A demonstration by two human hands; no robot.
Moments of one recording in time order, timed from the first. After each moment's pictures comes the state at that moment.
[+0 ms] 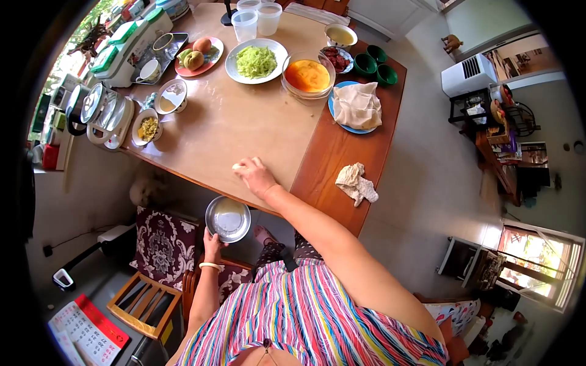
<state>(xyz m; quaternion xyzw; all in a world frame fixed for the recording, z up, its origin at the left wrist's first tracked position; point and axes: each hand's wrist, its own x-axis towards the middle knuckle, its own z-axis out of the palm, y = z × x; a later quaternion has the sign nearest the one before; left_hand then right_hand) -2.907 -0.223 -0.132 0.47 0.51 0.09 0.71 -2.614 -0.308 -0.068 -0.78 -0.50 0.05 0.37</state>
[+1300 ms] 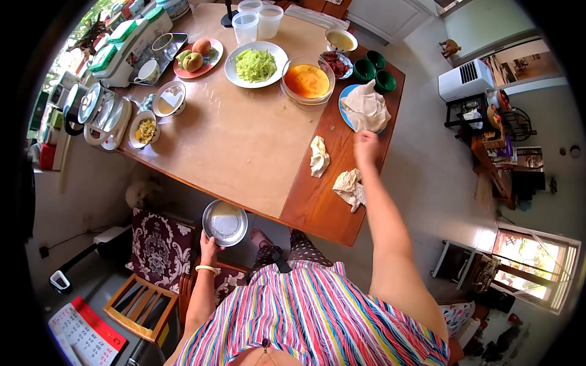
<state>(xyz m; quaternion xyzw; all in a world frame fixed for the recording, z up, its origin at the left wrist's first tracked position) -2.904 -0.219 -0.124 0.47 0.50 0.08 0.72 -2.388 -0.511 -0.089 -0.88 0.00 0.08 0.47</state>
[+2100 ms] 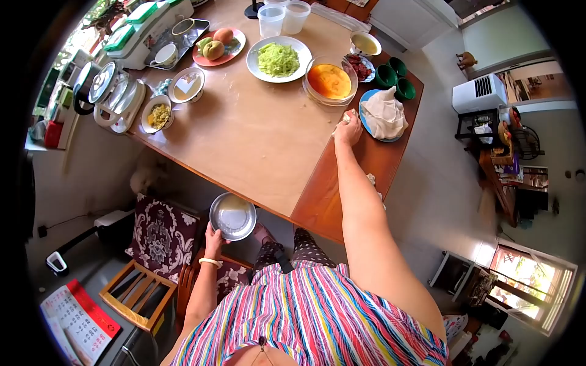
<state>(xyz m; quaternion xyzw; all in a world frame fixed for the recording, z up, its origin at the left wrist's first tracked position) -2.908 -0.217 -0.128 0.47 0.49 0.09 0.73 -2.402 -0.374 -0.112 -0.93 0.00 -0.10 0.36</state>
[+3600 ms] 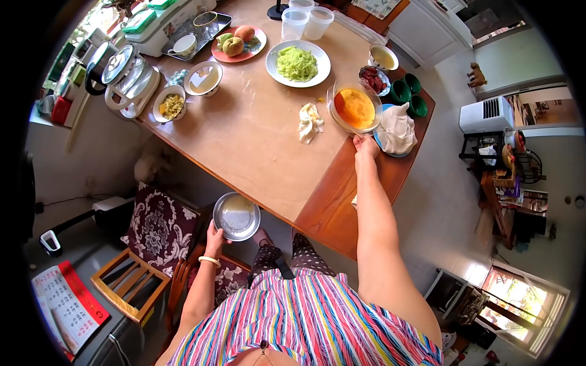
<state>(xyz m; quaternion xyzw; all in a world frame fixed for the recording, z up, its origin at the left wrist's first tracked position) -2.910 -0.220 -0.131 0.47 0.47 0.10 0.74 -2.364 -0.407 -0.131 -0.59 0.28 0.14 0.74</state>
